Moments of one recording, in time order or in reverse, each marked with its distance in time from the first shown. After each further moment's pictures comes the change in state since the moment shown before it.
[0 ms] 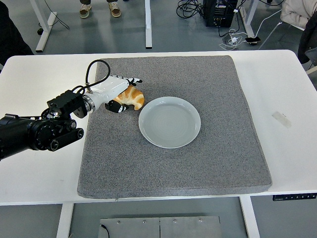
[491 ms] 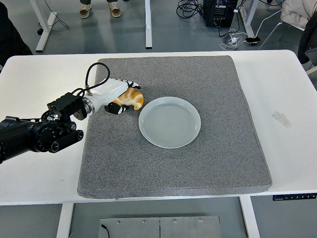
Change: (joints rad) left arm 0.011 -0.009 0.002 0.023 0.003 -0.005 -0.010; right arm 0.000 0.000 0.000 0.000 0.000 0.000 0.000
